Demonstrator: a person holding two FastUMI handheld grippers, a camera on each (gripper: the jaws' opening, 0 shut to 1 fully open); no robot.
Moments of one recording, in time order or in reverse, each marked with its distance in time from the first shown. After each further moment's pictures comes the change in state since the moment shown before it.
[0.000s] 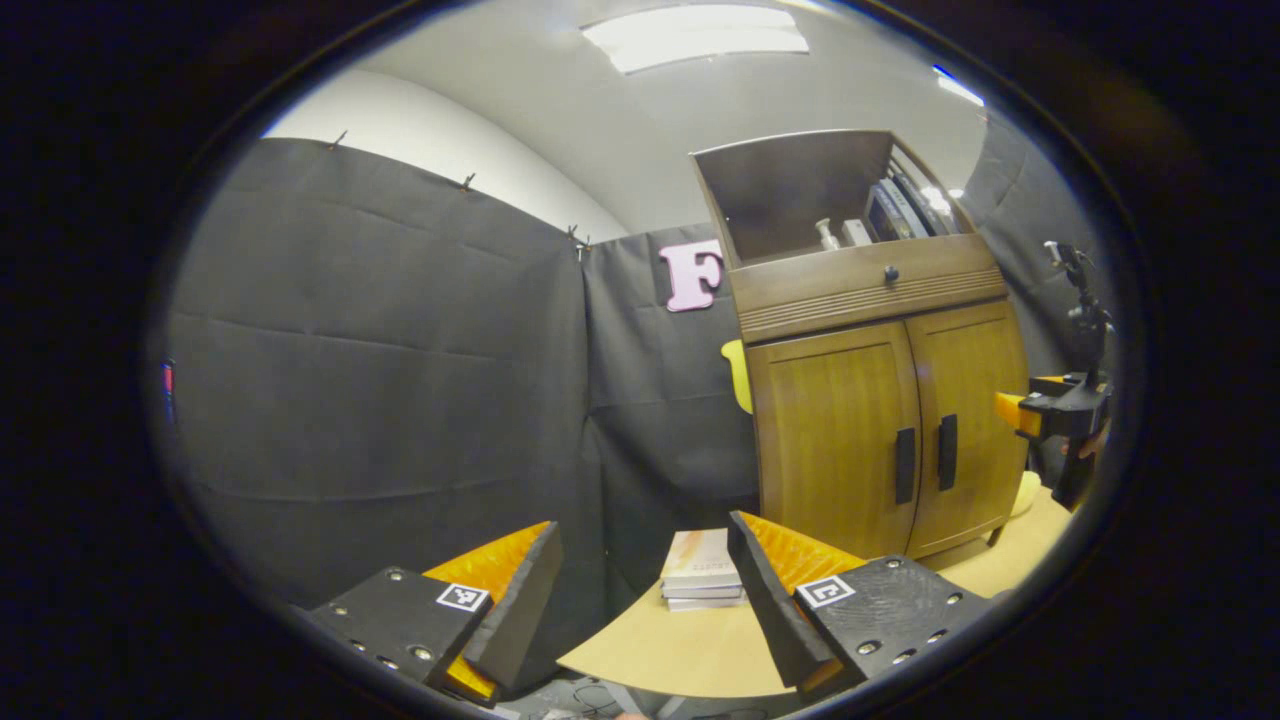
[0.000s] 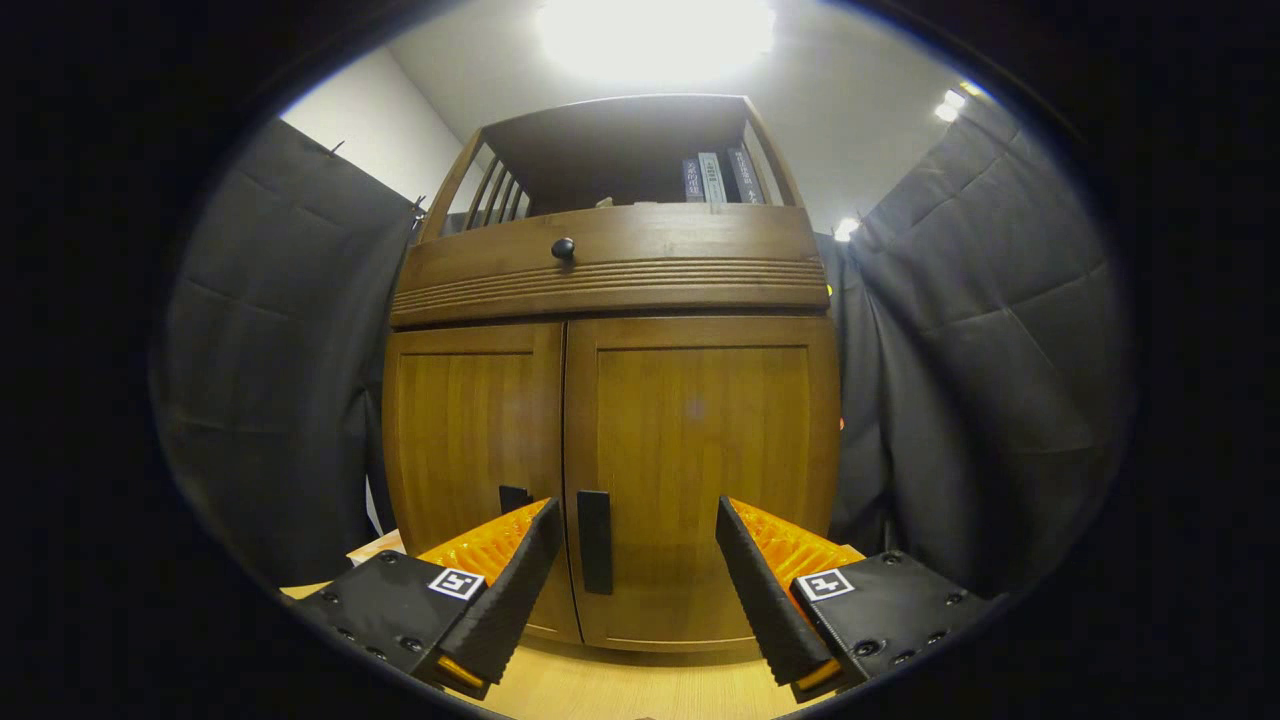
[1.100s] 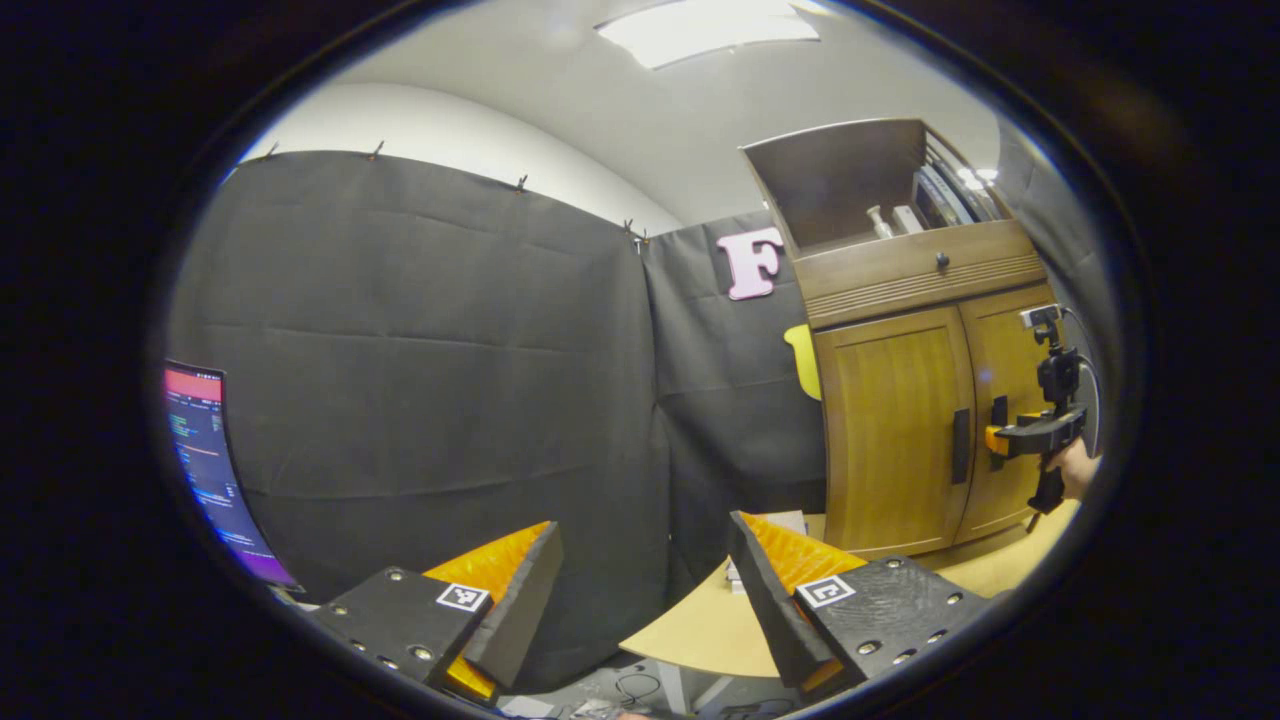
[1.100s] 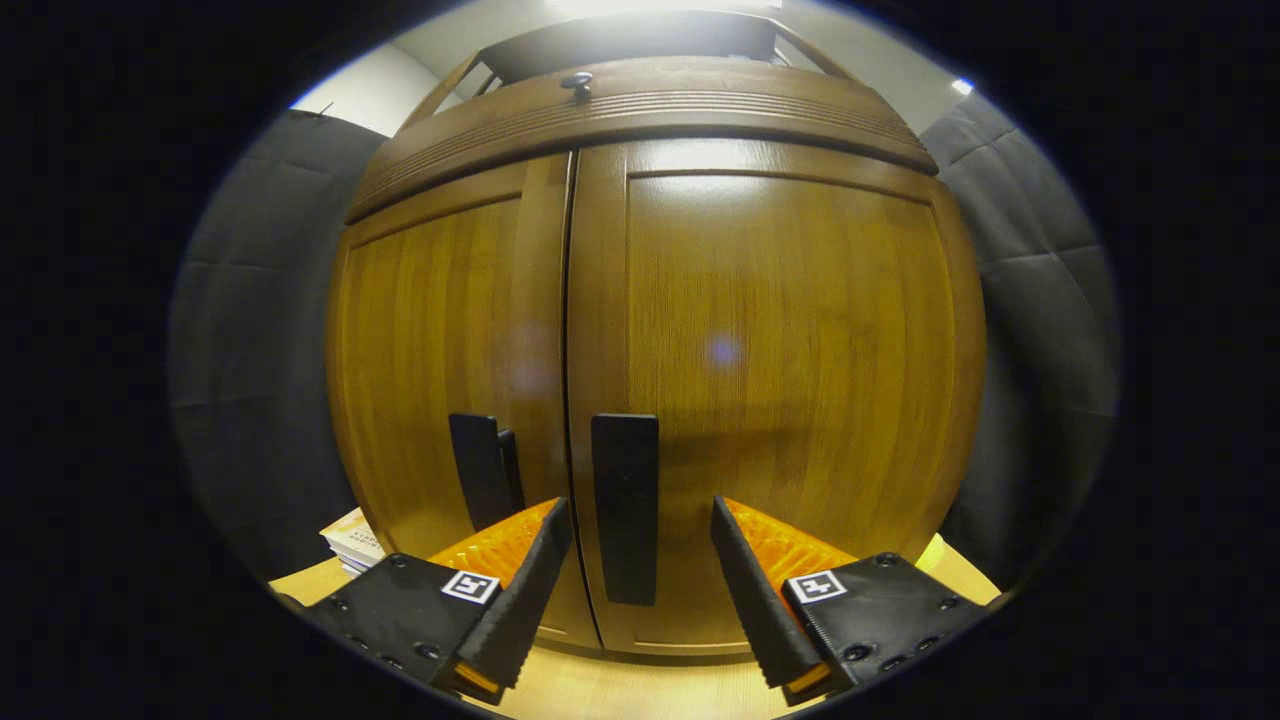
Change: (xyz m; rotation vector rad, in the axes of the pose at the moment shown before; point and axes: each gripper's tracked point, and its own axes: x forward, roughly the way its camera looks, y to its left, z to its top) left arm -0.048 0.060 -0.008 0.034 0.037 0.180; right arm 0.123 0.031 -0.092 0.014 0.194 0.031
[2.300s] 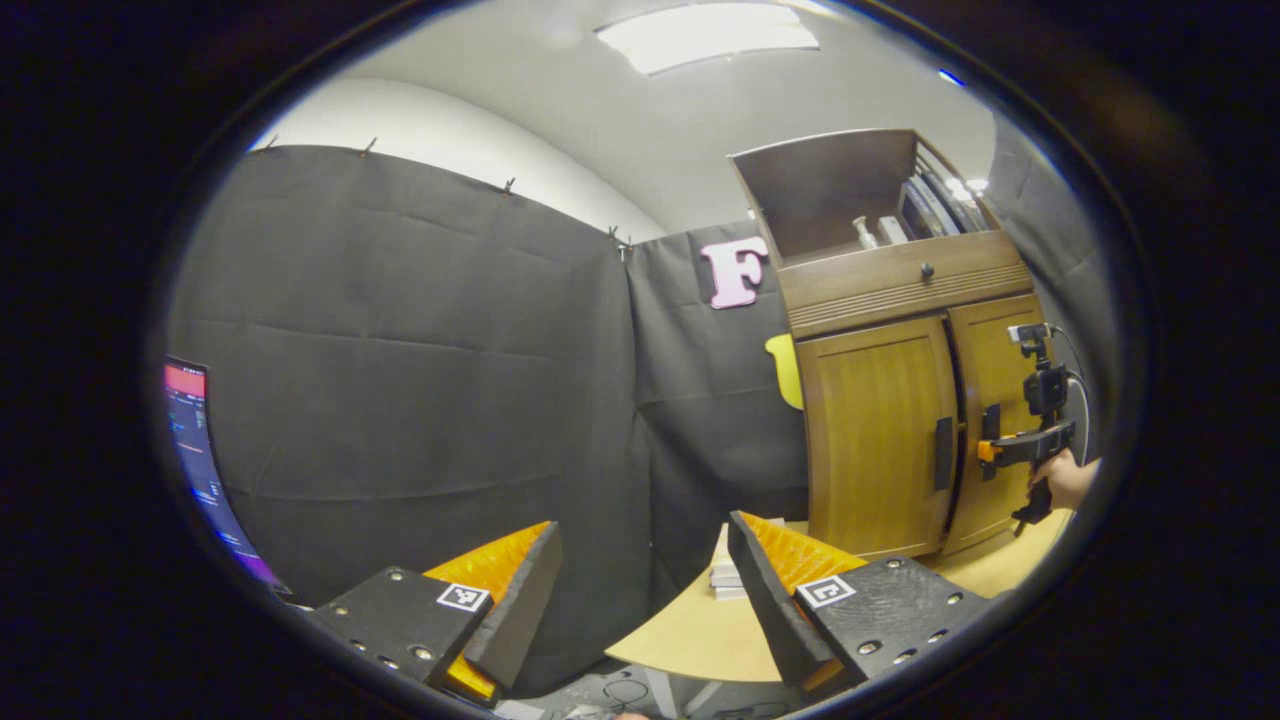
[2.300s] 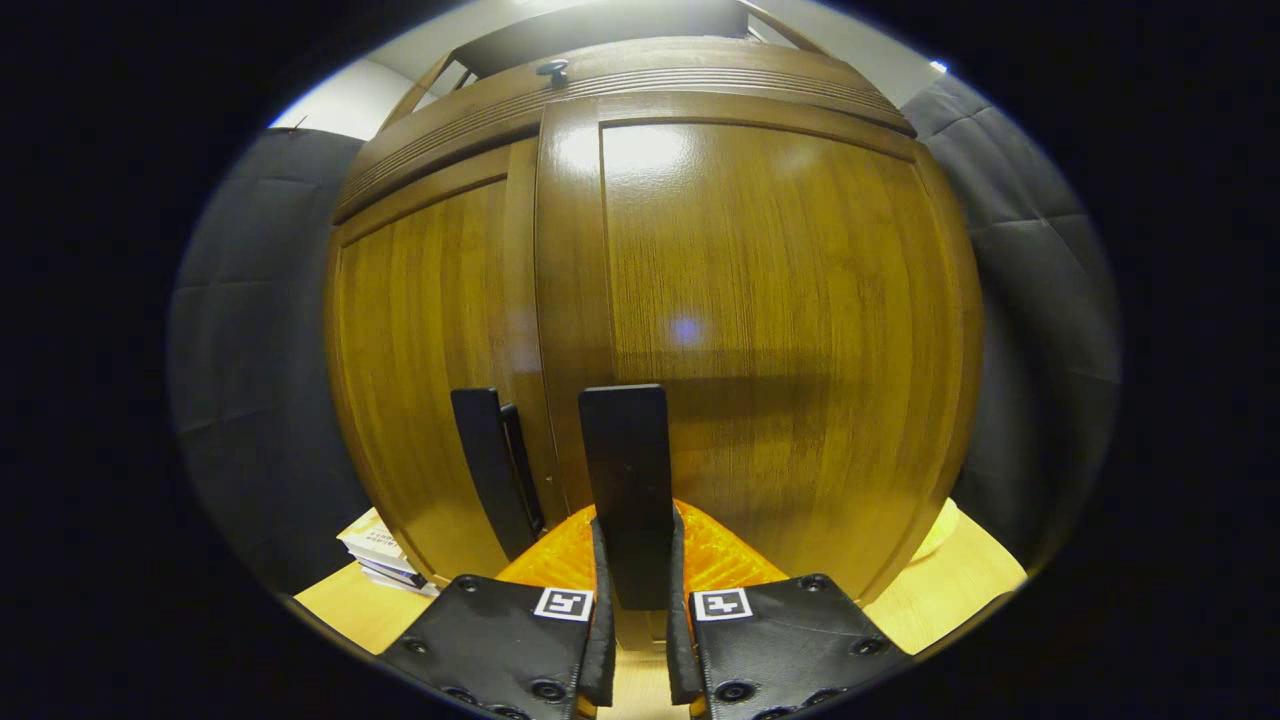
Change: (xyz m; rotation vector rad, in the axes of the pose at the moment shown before) left arm 0.011 -0.017 -0.001 -0.021 -0.037 -0.087; right arm -0.018 0.005 -0.018 0.067 0.060 0.017
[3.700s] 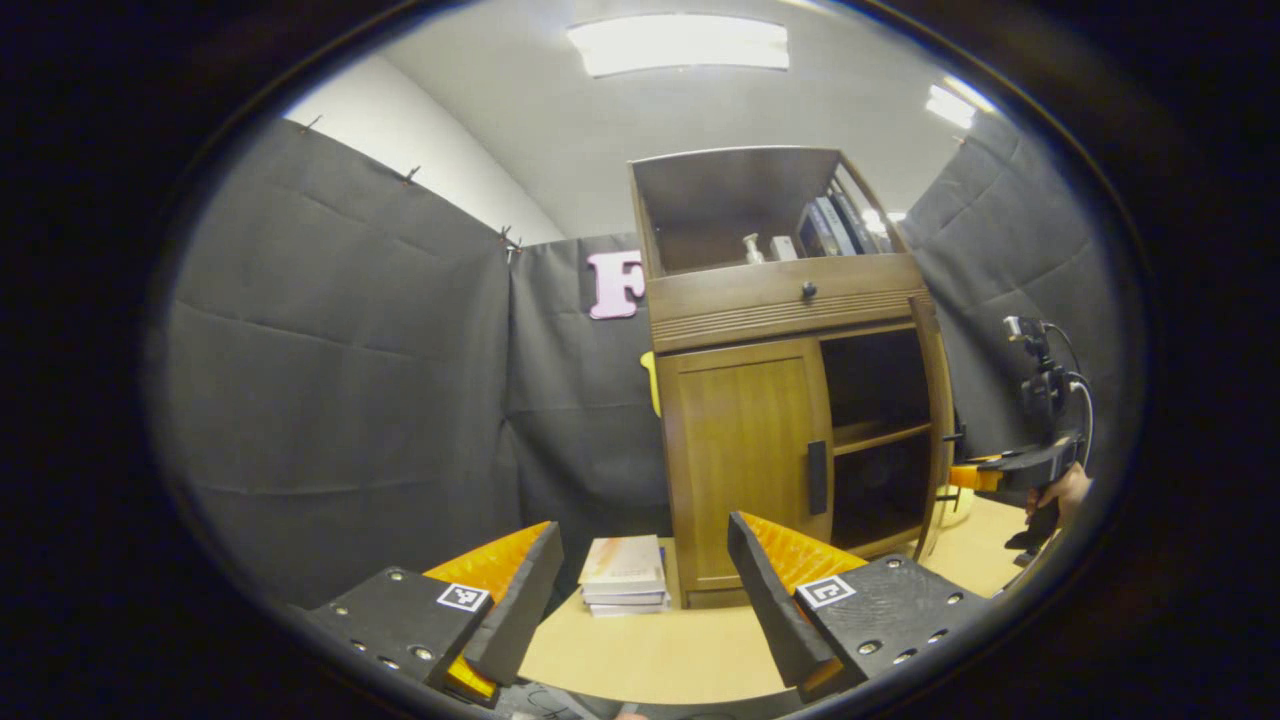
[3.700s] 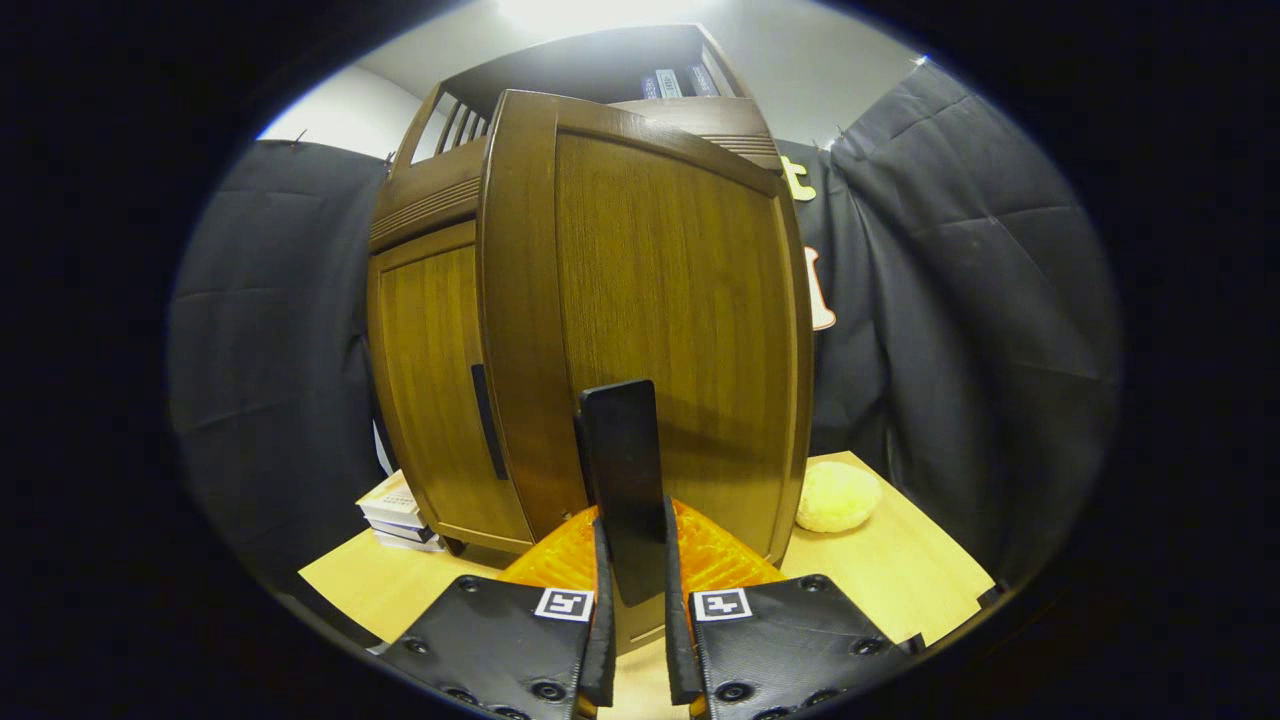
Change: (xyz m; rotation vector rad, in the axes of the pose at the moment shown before) left arm 0.004 -0.078 0.010 -0.061 -0.039 -0.370; right arm -0.148 -0.069 -0.012 0.007 0.008 -0.032
